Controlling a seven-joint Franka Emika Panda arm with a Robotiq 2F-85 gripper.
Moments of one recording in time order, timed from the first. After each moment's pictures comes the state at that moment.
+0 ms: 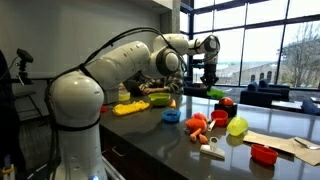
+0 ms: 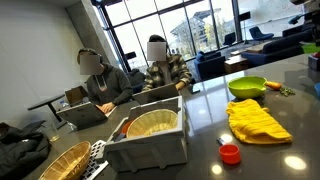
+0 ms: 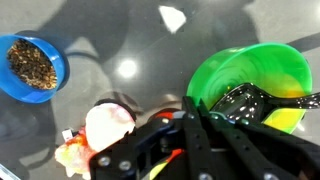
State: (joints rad) arm -0.11 1.07 -0.15 -0.39 0.08 1.37 2.02
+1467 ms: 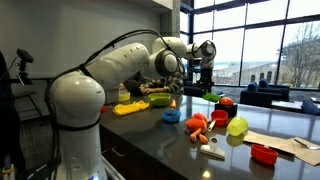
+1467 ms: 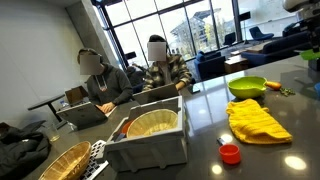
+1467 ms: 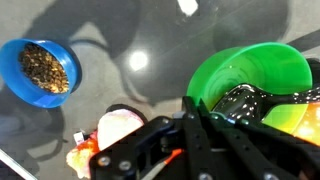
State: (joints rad) arm -0.07 1.09 -0.17 -0.42 0.08 1.34 2.03
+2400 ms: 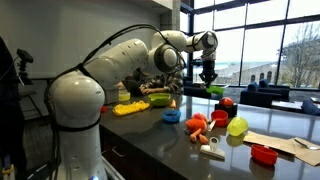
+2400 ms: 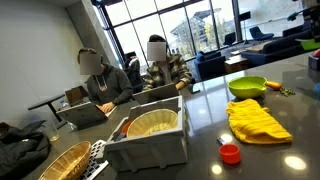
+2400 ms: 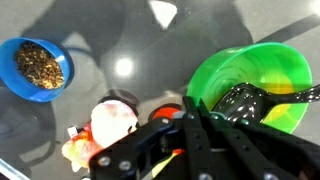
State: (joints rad) arm -0.08 1.02 -0.18 -0.42 0.08 1.37 2.04
